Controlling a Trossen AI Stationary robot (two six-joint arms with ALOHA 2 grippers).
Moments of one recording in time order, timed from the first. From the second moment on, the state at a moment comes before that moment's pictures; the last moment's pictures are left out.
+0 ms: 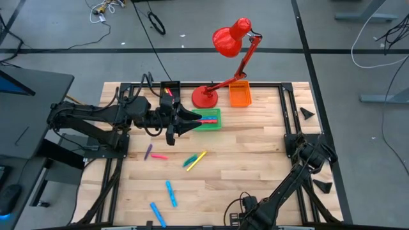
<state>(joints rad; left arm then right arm) -0.11 1.23 1.21 0.12 -0.10 -0.48 0.85 2.17 1.67 -0.92 -0.13 2.38</state>
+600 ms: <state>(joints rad) -0.11 1.24 1.21 0.11 -0.10 -0.48 0.84 2.22 1.65 -0.87 -0.15 2.38</state>
